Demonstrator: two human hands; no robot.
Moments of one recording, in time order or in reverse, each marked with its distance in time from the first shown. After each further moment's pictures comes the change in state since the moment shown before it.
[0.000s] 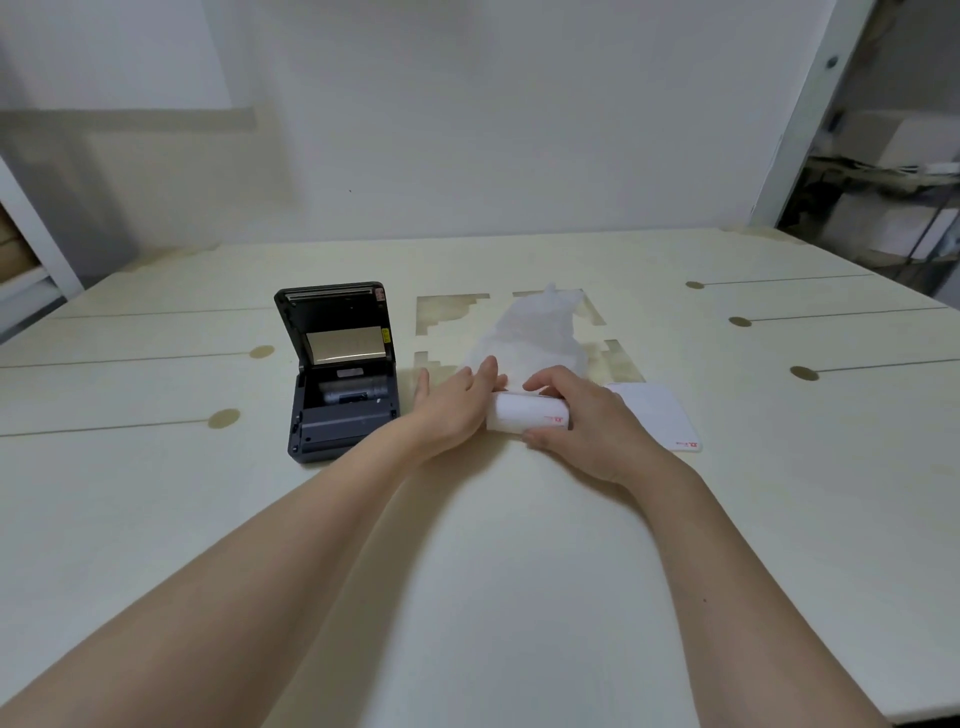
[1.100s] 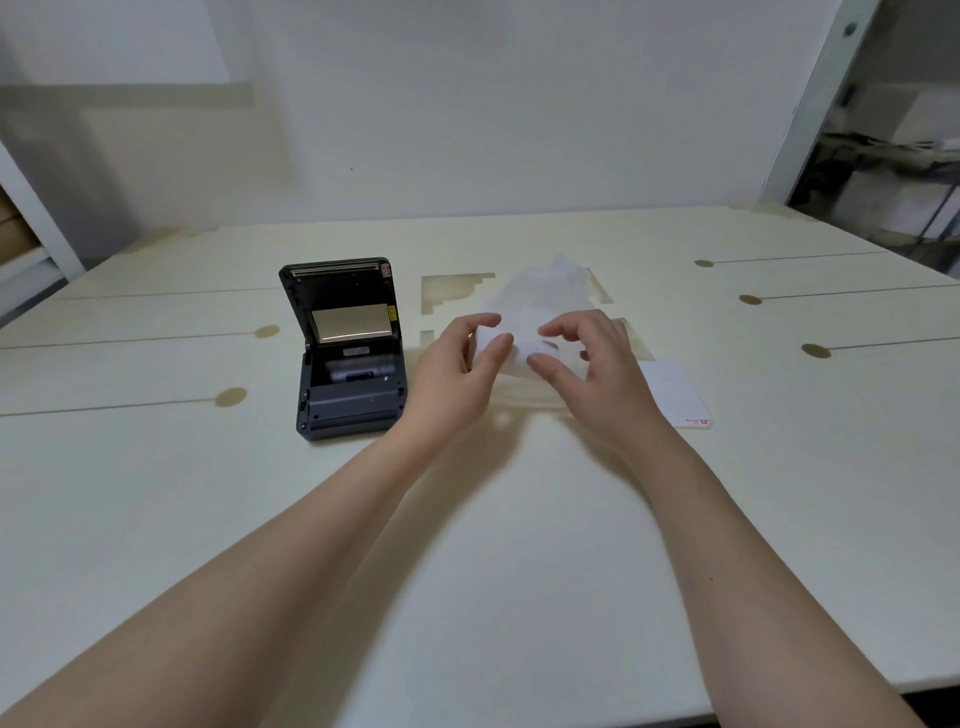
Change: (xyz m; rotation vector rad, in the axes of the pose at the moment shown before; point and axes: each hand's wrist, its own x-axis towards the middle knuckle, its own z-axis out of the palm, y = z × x) left_hand -0.026 -0.004 0.004 -0.496 0.394 0.197; right_hand 0.005 -0.011 0.010 0.235 0.360 -0.154
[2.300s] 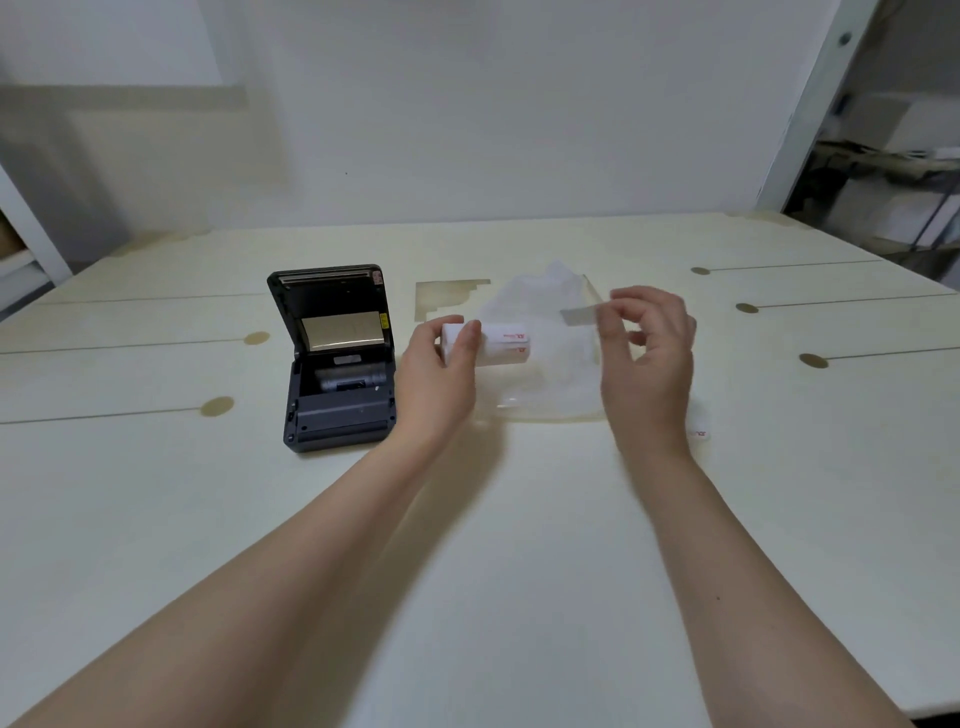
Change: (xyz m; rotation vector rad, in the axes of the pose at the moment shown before) left_hand 0.011 0.004 0.006 -0.094 0.244 -0.120; right_hand 0.010 0.002 -0.008 0.124 0.527 -0.021
